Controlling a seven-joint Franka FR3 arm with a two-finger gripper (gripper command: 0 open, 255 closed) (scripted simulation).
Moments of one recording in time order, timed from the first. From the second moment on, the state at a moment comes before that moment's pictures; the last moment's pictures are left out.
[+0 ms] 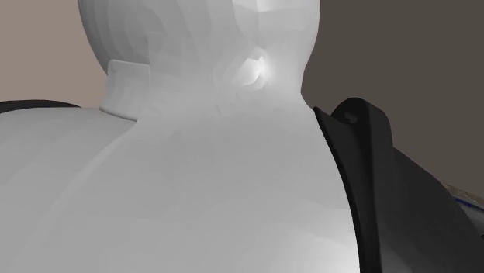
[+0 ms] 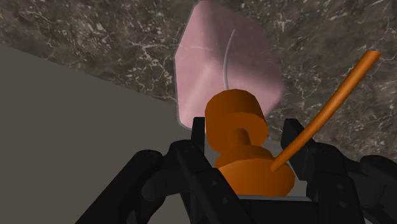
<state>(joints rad) -0.15 0.20 -0.25 -1.74 0.15 2.10 -0.20</state>
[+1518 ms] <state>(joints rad) -0.16 0.21 -0.26 -1.42 0.14 1.79 -0.17</state>
